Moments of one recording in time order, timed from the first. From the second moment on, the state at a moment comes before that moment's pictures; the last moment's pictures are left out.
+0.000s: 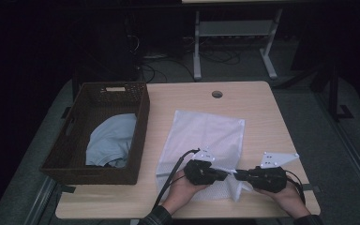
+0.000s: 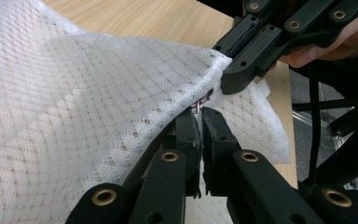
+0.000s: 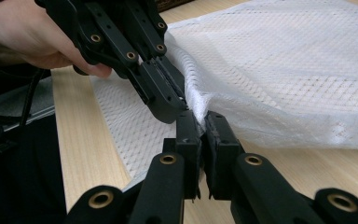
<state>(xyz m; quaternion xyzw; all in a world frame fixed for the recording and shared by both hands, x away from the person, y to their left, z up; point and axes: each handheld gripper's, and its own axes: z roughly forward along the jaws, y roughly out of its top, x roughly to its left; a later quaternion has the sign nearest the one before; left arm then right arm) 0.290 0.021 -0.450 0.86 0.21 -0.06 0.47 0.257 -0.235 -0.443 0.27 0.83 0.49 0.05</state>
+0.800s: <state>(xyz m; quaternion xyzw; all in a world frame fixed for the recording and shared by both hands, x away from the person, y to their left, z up) 0.289 0.025 -0.448 0.87 0.21 -0.05 0.45 0.257 -0.235 -0.446 0.26 0.84 0.48 0.05</state>
